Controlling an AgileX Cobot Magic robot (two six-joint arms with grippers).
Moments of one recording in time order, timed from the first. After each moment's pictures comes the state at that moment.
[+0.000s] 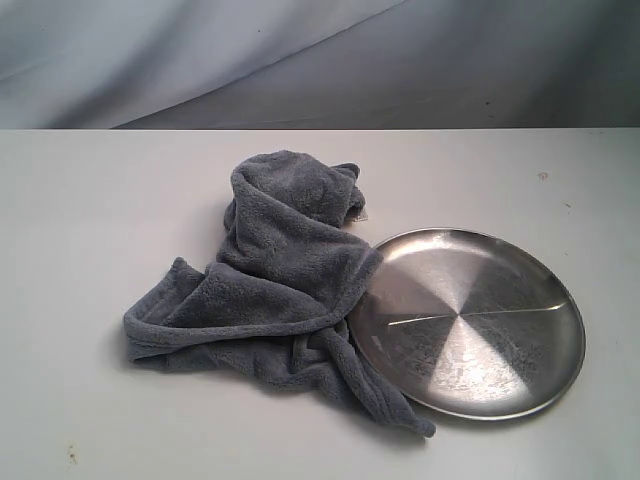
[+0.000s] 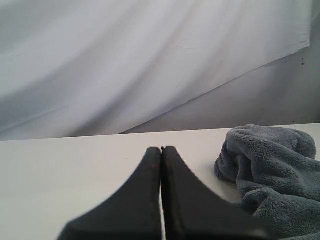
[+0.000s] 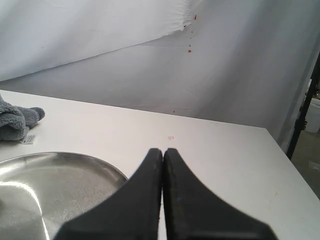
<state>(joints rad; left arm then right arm) -0.13 0.00 0.00 -0.06 0.10 0.06 0.13 0.14 0.00 -0.11 0.03 -0.03</state>
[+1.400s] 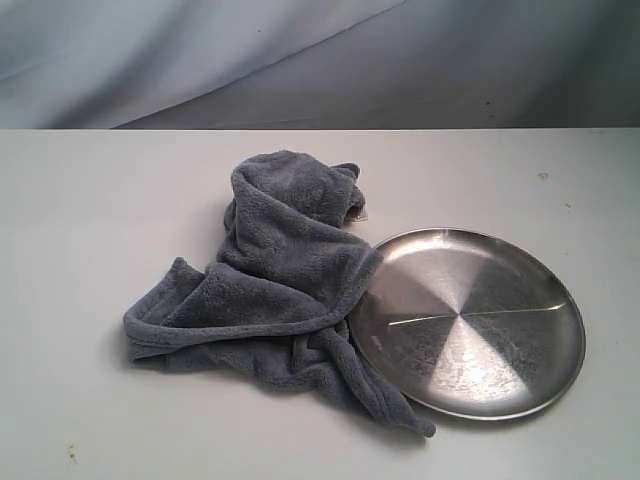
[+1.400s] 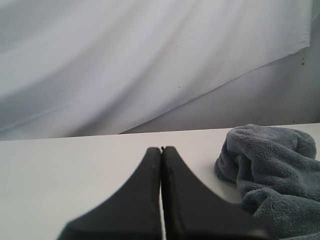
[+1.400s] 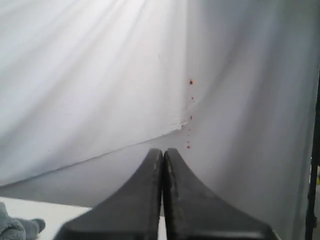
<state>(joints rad) -0.13 0.00 0.00 -0.06 0.10 0.06 0.13 0.14 -0.01 -0.11 -0.32 0.01</state>
